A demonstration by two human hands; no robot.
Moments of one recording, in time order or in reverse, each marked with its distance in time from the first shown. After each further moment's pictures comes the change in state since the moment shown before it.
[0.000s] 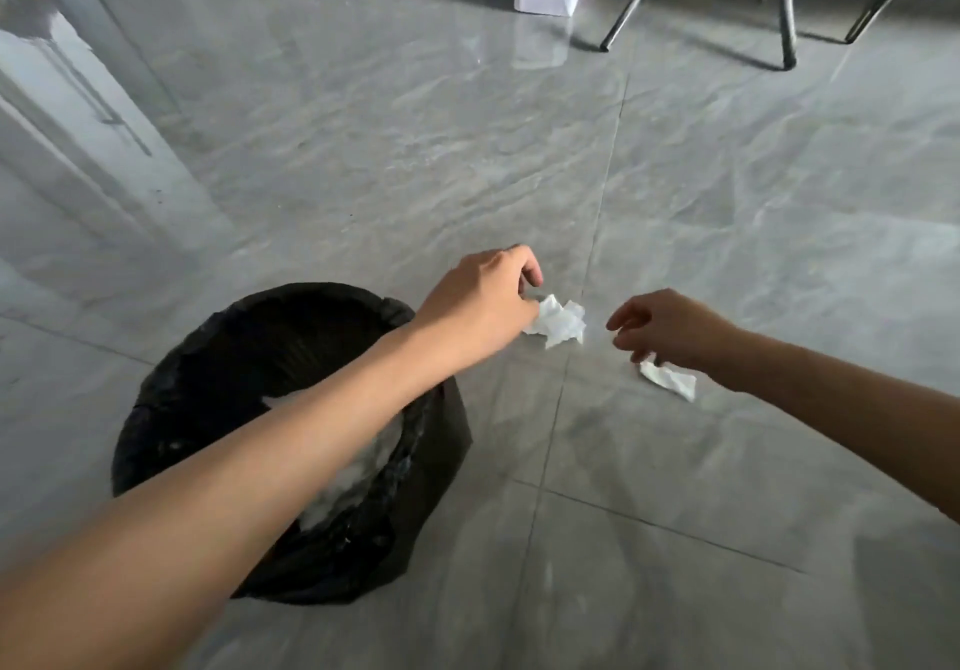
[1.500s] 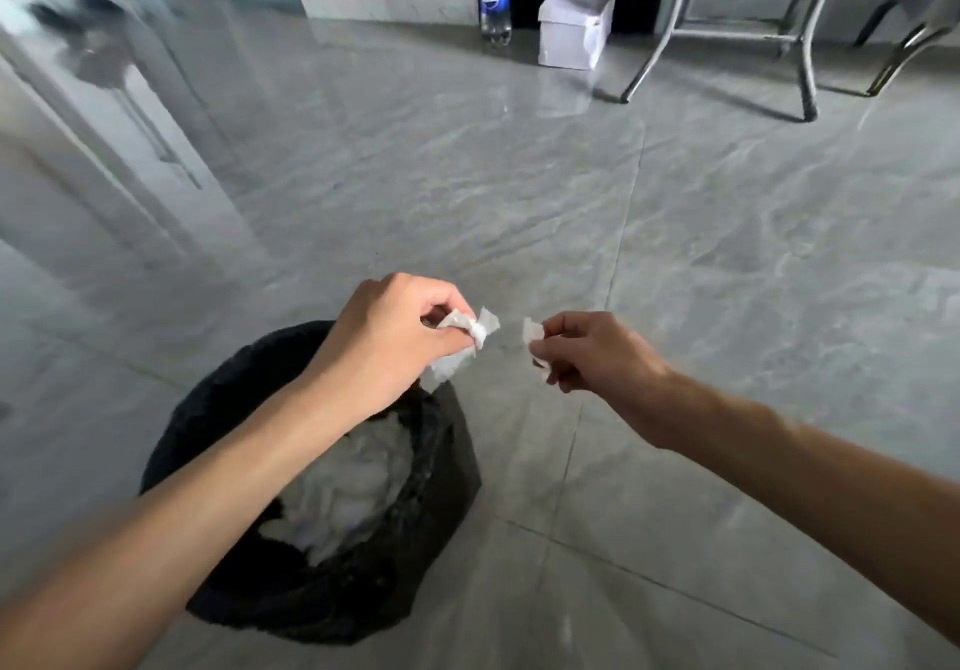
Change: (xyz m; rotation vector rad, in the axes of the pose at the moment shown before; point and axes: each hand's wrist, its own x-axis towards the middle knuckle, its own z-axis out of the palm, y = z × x) left_hand -0.047 -0.014 -0.064 -0.045 0.188 -0.034; right_hand -0.028 -0.079 0.029 0.538 -0.063 -0.164
